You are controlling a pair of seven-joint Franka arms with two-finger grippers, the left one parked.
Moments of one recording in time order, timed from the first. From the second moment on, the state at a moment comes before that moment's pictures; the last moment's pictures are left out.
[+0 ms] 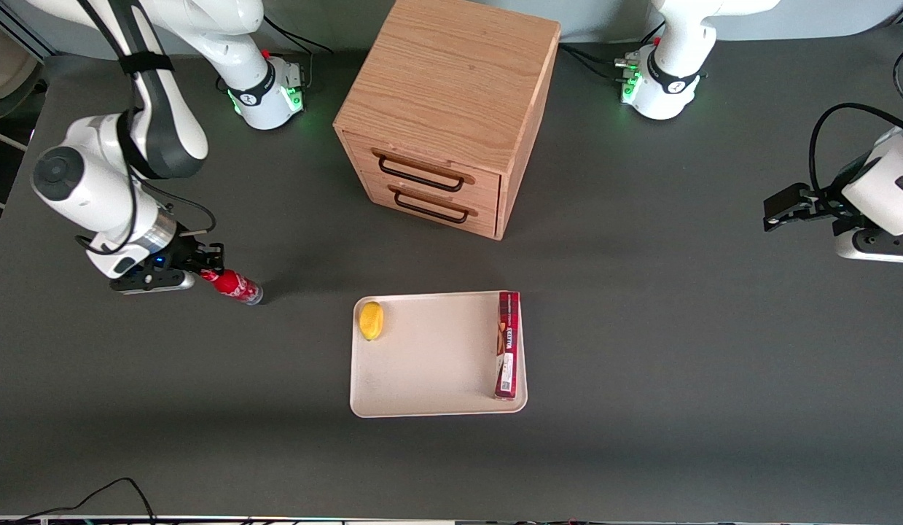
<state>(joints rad) -0.16 0.03 0.21 -2.13 0.00 2.16 0.01</state>
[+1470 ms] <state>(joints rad) 0.35 0.73 0.06 -0.99 -0.09 1.76 0.55</state>
